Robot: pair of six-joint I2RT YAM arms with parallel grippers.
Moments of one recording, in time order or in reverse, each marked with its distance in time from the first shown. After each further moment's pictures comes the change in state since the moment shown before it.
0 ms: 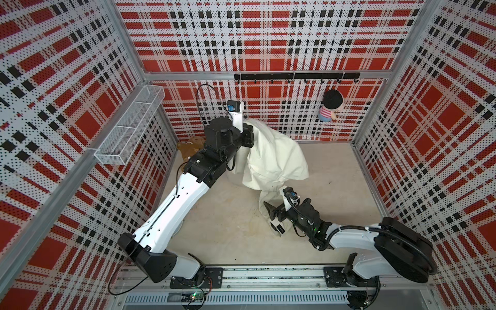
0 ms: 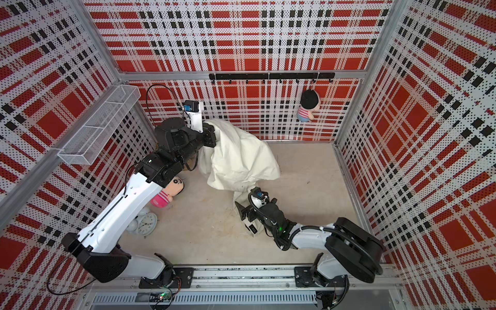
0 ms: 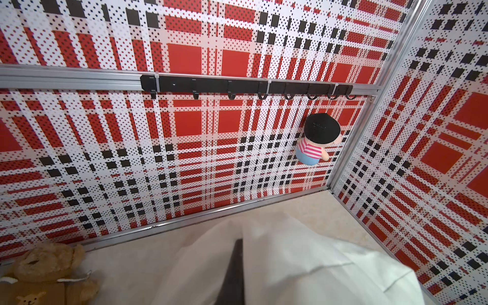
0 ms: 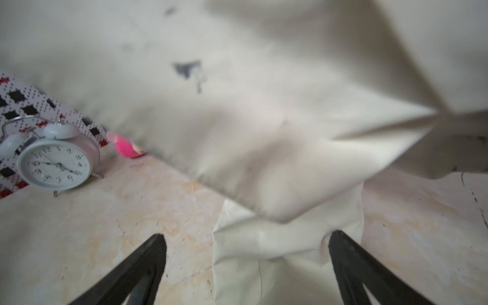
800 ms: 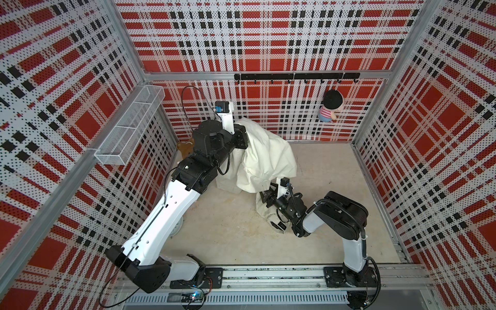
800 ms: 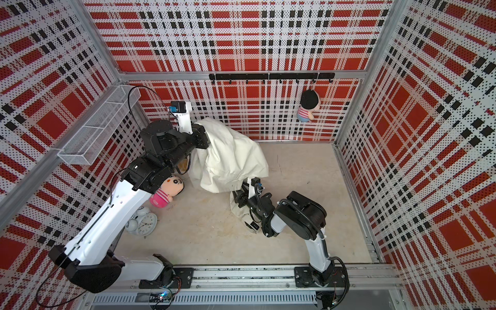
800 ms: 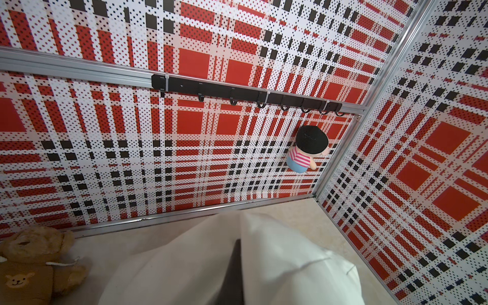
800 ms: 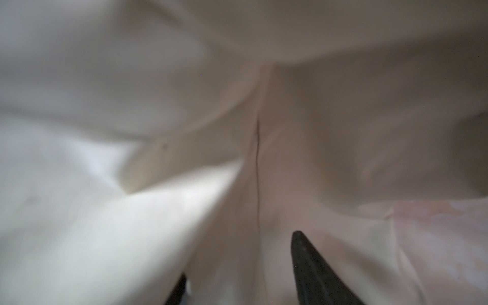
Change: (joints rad) left arm 0.020 -0.087 -0.032 -0.030 0.035 -0.096; right arm -0.108 0.555 0.216 0.574 -0.159 0.269
